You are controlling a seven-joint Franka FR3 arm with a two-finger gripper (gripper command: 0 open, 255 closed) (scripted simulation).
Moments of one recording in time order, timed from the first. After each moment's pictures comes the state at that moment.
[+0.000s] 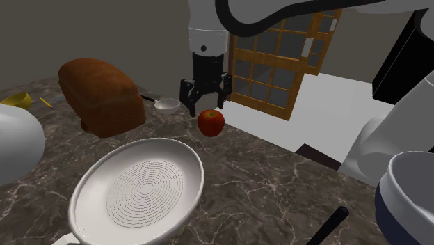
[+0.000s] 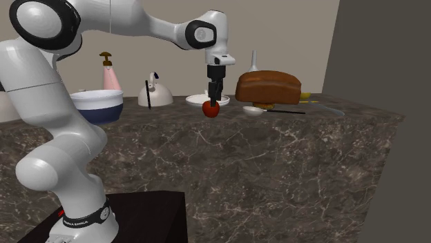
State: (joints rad) arm 0.14 -0.19 0.51 -1.91 0.16 1.77 0.75
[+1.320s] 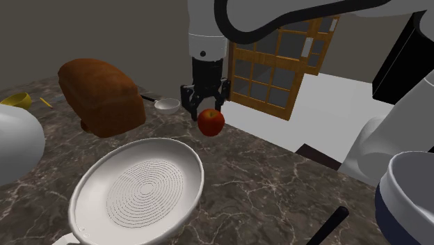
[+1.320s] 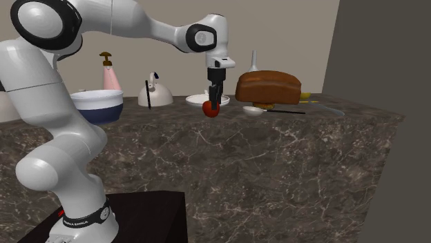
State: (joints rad) arm 0.14 -0.18 0.51 -1.93 0.16 1.80 0.75
